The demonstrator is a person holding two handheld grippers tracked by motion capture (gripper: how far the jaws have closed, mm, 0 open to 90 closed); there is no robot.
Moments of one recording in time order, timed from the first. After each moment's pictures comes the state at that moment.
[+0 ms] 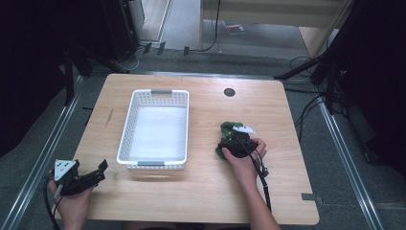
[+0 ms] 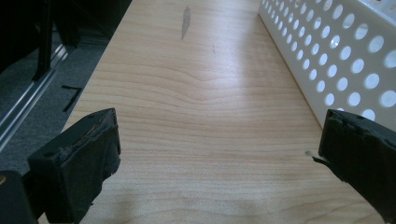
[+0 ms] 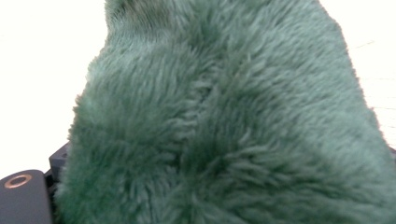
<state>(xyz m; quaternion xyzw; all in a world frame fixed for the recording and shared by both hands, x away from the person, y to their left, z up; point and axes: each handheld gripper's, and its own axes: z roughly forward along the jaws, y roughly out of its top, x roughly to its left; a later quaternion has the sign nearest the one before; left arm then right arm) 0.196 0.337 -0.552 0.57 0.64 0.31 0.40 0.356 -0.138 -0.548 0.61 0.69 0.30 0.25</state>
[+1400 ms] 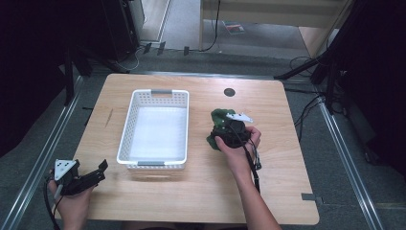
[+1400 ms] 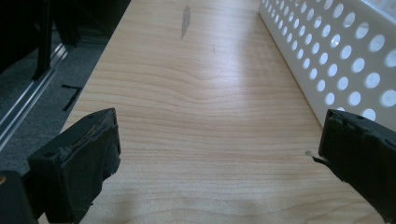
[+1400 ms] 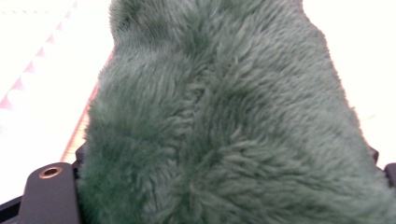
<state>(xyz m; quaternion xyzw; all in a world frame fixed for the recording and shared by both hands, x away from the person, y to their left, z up) 0.197 0.337 -0.552 0.57 0.64 0.31 0.40 0.353 -0.107 -0.479 0.59 0.69 0.35 0.24</state>
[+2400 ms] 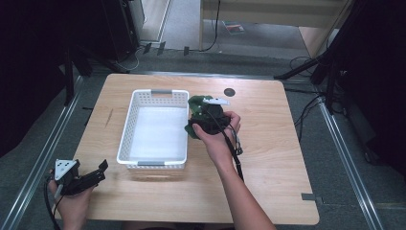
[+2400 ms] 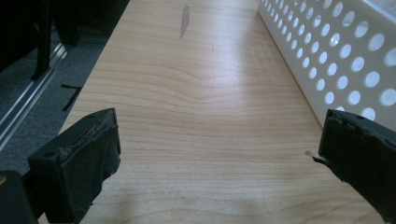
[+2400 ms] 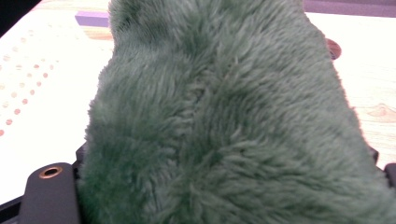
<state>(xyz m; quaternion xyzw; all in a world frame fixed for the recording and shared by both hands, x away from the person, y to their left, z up) 0.197 0.336 -0.552 0.57 0.64 0.31 0.40 0.364 -0.042 -0.435 0.56 0.71 0.36 0.22</state>
